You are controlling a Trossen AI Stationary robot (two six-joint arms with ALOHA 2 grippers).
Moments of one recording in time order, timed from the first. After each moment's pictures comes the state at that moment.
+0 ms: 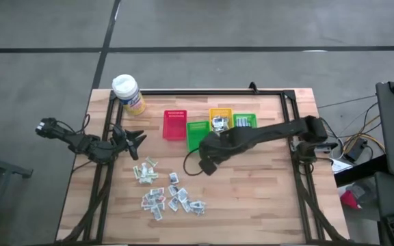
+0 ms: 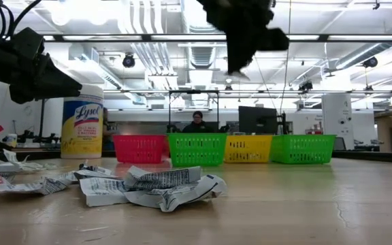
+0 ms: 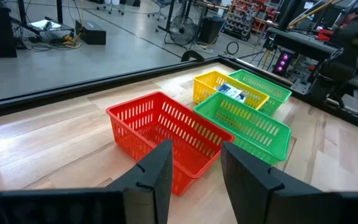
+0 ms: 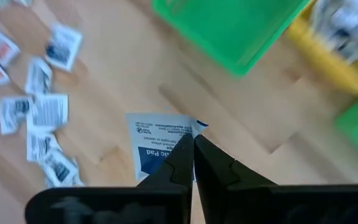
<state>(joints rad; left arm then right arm) -0.41 0.18 0.11 -0.34 -0.97 -0.58 0.14 1.86 1.69 -1.11 0.14 0.94</state>
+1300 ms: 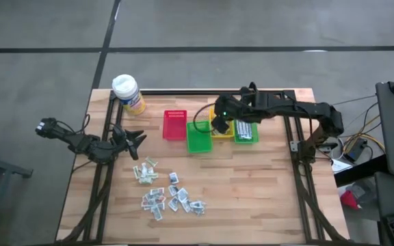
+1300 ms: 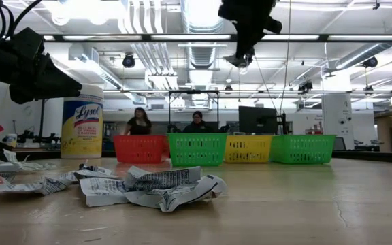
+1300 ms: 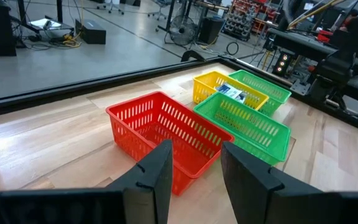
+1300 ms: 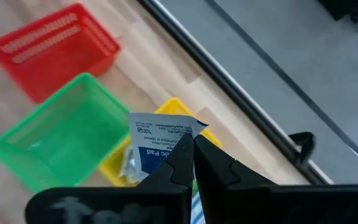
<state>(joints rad) -0.41 0.18 0.11 -0.34 -0.97 -0.58 -0.12 1.66 1.69 -1.11 0.55 0.46</state>
